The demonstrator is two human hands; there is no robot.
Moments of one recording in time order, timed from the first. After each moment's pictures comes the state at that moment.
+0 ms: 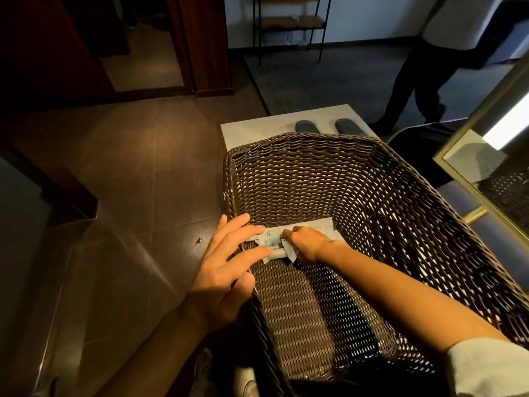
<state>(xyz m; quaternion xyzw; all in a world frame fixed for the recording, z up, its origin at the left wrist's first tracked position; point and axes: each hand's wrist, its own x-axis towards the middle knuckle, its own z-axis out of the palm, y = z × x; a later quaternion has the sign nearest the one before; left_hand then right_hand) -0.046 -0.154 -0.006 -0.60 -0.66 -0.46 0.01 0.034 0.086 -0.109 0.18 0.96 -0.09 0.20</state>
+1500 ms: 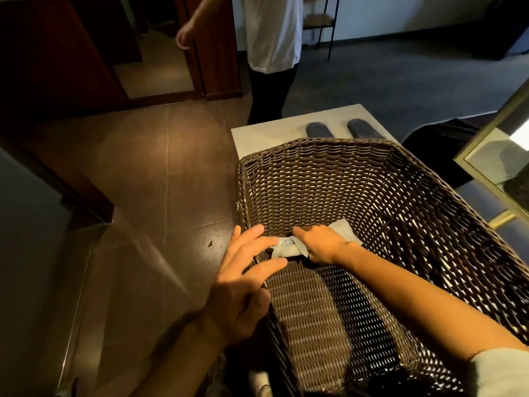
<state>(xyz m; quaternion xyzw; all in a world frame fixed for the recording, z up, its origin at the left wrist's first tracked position) -0.046 -0.153 -0.004 -0.60 -0.65 -0.47 -0.01 0.023 0.096 -0.096 0.14 0.97 -0.06 0.17</state>
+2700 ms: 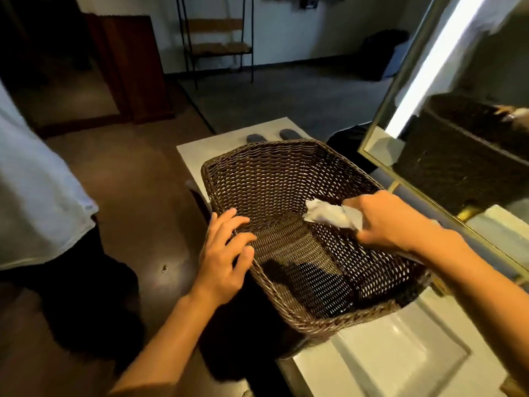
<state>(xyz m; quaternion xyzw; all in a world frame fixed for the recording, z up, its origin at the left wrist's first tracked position) -0.055 -0.157 -0.009 -0.63 -0.63 -0.45 0.01 0.185 -0.008 0.141 0.42 0.90 -0.02 0.12</state>
